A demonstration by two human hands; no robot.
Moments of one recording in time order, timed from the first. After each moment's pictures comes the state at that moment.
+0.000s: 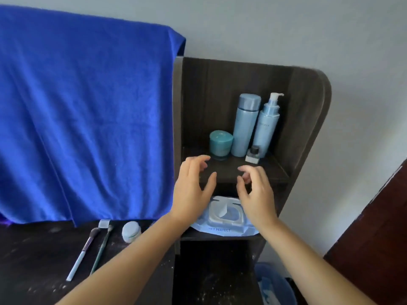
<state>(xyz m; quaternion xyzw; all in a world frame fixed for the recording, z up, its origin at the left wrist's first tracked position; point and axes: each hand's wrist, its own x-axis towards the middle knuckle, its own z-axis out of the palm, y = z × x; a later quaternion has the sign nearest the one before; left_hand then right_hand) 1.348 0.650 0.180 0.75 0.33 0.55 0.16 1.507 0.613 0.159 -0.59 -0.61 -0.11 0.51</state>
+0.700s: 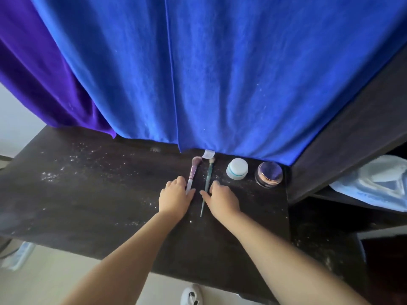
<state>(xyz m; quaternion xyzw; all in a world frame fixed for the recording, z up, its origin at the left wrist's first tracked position) 1.040 0.728 -0.063 0.67 0.70 0.11 0.20 1.171 0.716 -0.056 -0.73 -0.63 0.24 0.09</state>
